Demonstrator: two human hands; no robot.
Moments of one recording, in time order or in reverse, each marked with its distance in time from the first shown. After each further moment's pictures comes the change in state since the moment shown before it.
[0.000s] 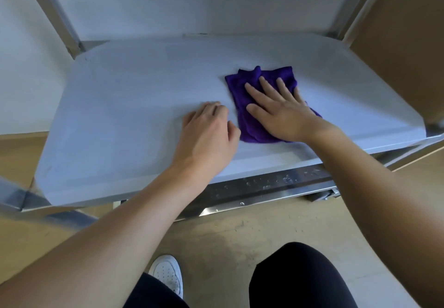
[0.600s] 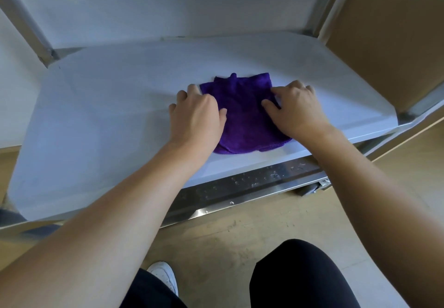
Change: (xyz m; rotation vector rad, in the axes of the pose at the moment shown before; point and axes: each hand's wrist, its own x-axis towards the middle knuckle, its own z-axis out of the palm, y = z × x) left_hand 0.032 0.024 -0.008 0.175 -0.059 -0.069; right_hand -0.018 0.035 -0.004 0.013 0.289 0.249
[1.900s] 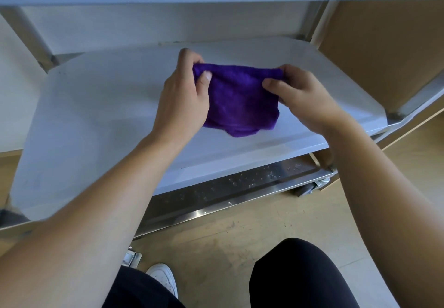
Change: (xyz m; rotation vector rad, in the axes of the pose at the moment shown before) left_hand 0.009 -0.011 -0.027 -0.662 0.291 0.128; right_hand -0.008 0.003 -0.046 1.048 -0.113 -0.035
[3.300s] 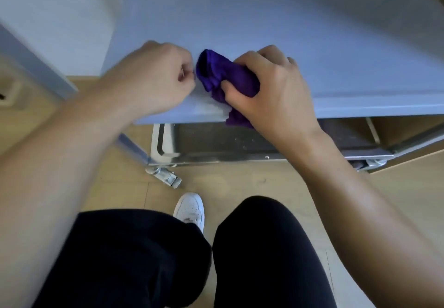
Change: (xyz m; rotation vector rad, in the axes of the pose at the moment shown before) left_hand -0.080 -0.001 -0.122 0.637 -0.463 -0.284; right_hand -0.090 -0.022 0.140 -0.532 0.031 -0.396
